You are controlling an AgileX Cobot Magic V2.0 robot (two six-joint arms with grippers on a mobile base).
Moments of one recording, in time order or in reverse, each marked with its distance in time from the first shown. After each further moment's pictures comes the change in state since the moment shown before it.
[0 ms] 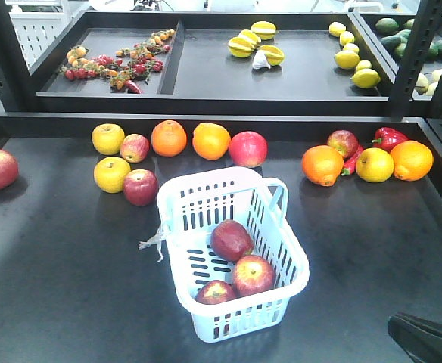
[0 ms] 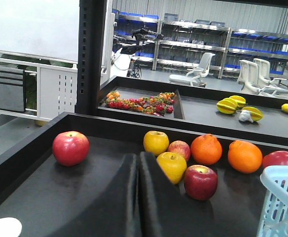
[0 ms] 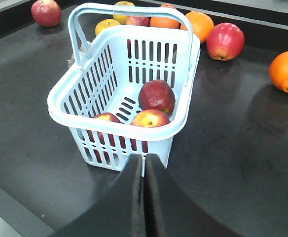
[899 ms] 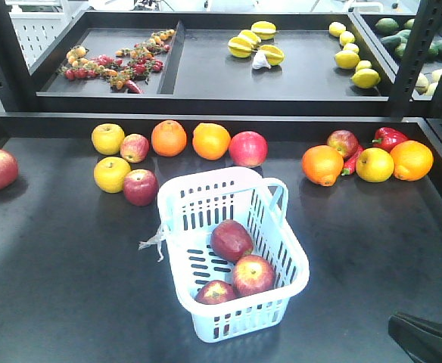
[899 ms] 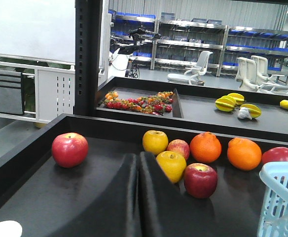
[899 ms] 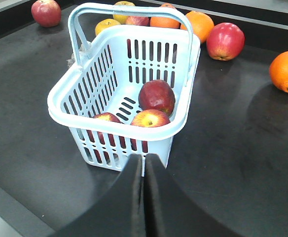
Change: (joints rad) left arm -0.011 0.000 0.000 0.022 0.000 -0.001; right arm 0.000 0.000 0.000 0.000 0.001 0.000
